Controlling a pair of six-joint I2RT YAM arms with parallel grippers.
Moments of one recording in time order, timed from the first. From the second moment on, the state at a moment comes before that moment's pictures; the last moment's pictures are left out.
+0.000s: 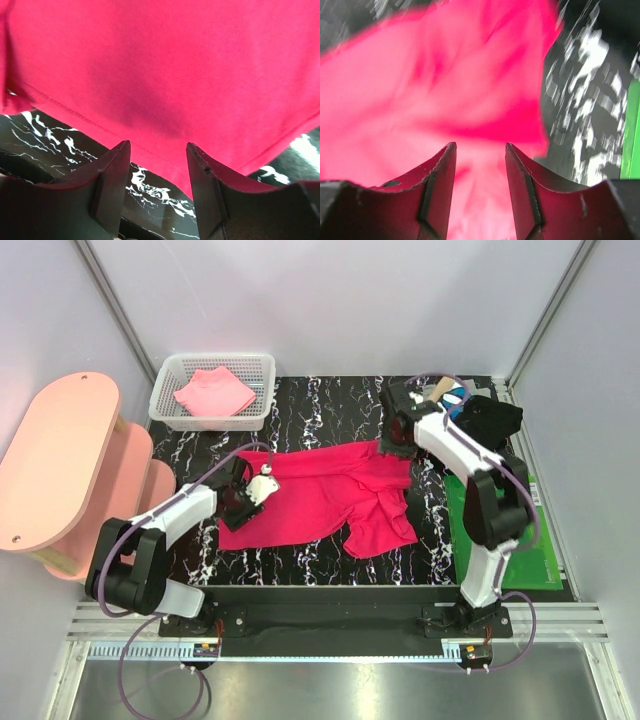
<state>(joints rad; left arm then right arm) -0.28 1.41 0.77 -0.59 0.02 0.66 0.37 1.94 1.60 -0.78 0.23 0.58</state>
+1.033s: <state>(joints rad) -0.16 1.47 0.72 -0.36 -0.15 0.80 0.61 1.56 0.85 -0.73 0.08 0.75</state>
